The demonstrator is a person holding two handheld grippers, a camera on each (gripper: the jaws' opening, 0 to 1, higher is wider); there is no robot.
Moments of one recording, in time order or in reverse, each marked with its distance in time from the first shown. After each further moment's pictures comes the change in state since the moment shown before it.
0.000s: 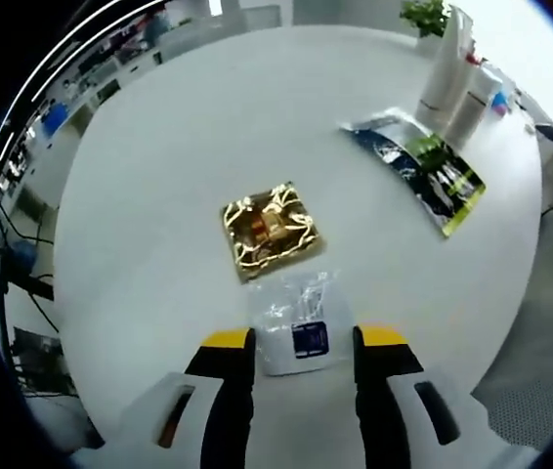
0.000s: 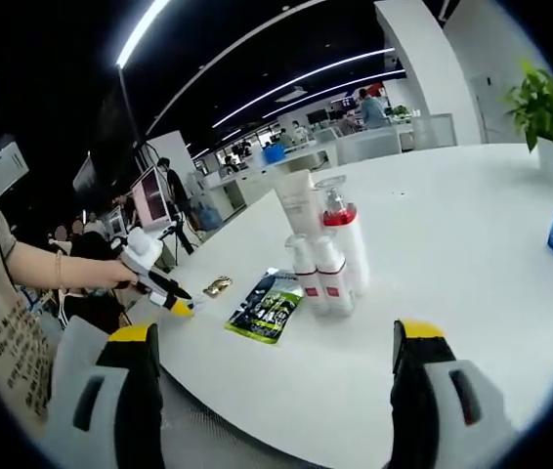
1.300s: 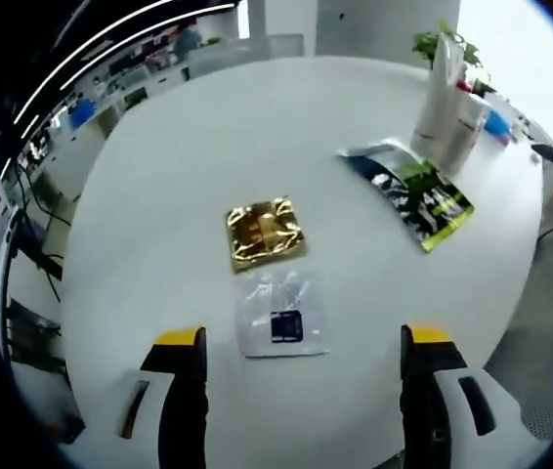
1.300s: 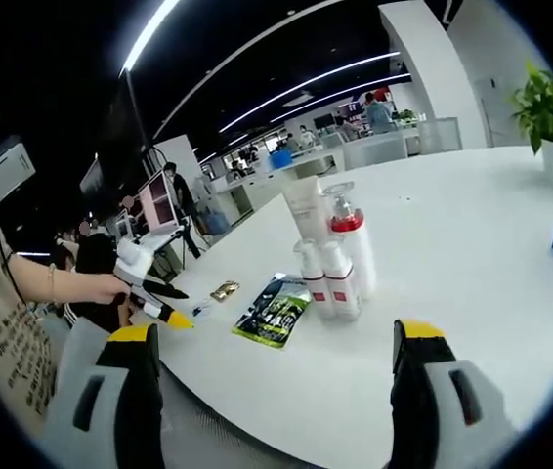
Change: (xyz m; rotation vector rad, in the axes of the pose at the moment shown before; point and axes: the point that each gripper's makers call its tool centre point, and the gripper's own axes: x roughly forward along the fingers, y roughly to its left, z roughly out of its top) left arm -0.010 -0.012 0.002 -0.111 -0.142 0.053; right arm -0.002 0.005 0.004 -0.003 -0.025 0.026
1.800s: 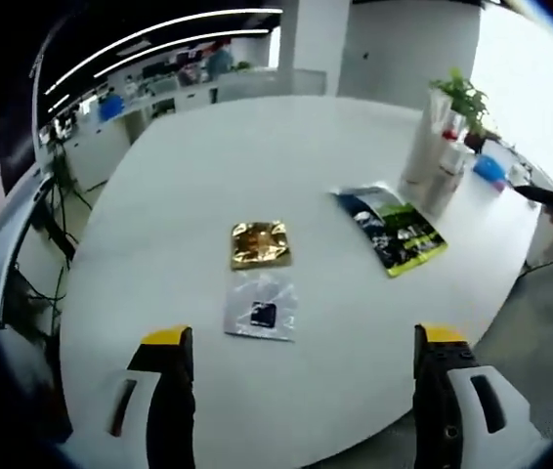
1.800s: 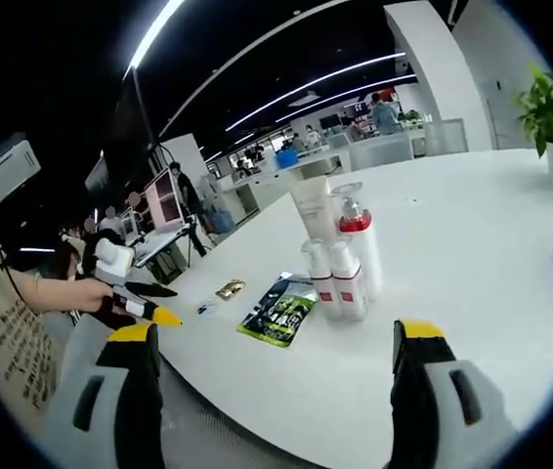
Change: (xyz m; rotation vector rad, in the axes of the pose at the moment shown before) left arm -0.034 -0.020 0.000 -0.129 -0.166 0.006; right arm 0.000 0.007 -0.001 -0.018 0.007 0.030
